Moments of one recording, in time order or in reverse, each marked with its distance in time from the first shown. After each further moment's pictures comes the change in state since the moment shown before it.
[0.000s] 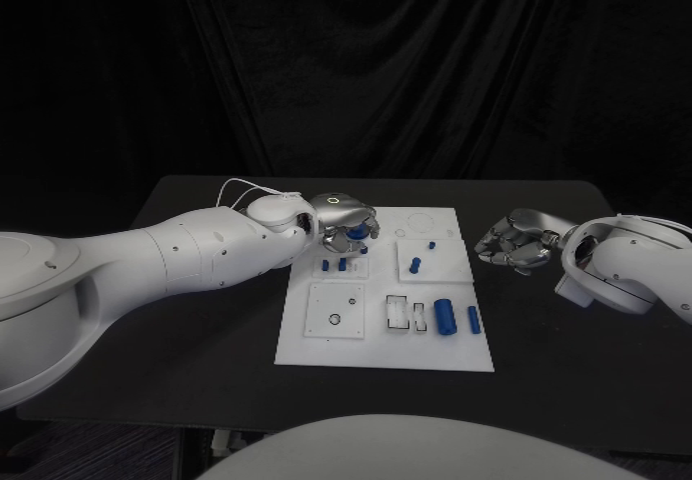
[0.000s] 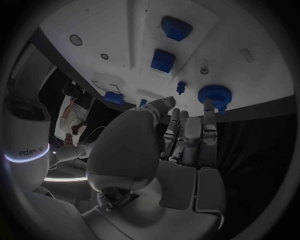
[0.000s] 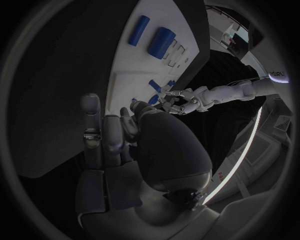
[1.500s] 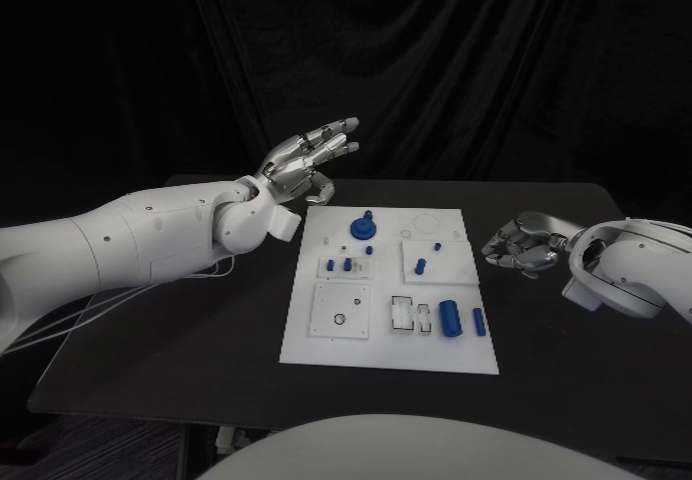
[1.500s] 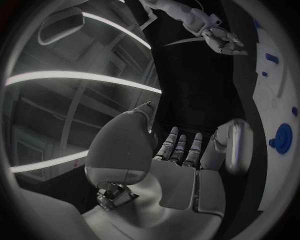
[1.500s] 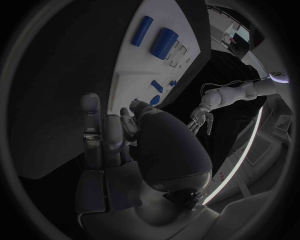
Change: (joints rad) left arm 0.060 -0.200 -0.001 0.140 1.580 0.514 0.315; left_hand -0.203 0.015 -0.243 0.281 0.017 -0.444 -0.133 -0.049 -0.329 -0.427 -0.133 -0.548 -0.632 -0.916 0.065 -1.197 -0.941 -0.173 0.423 0.066 1.251 1.188; right arm -0.005 -0.003 0.000 -0.012 0.000 0.005 -0.003; right_hand 0.000 0.000 0.008 -0.008 0.005 0.000 0.000 0.000 -0.001 -0.011 -0.003 -0.010 -0.012 -0.003 -0.003 -0.012 -0.009 0.000 0.000 0.000 -0.011 0.000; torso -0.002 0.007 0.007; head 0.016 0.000
